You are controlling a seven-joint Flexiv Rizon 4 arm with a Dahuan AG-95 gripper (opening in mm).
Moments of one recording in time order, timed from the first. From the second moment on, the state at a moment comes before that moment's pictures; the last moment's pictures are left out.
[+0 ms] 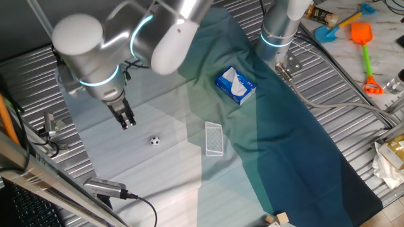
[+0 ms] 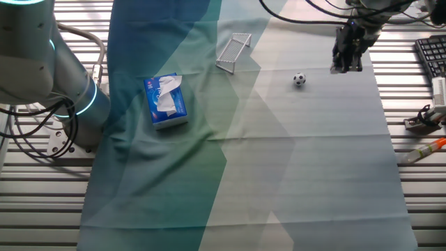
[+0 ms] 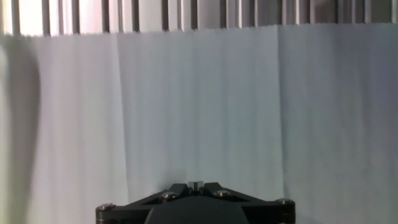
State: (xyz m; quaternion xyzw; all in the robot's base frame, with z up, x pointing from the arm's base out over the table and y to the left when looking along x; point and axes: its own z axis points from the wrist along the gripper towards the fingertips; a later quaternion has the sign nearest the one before) arm 0.637 0.084 0.126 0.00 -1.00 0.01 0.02
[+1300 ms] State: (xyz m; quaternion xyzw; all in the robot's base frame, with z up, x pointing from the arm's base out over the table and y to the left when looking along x) arm 0.627 0.096 0.074 -0.01 -1.00 0.01 0.00
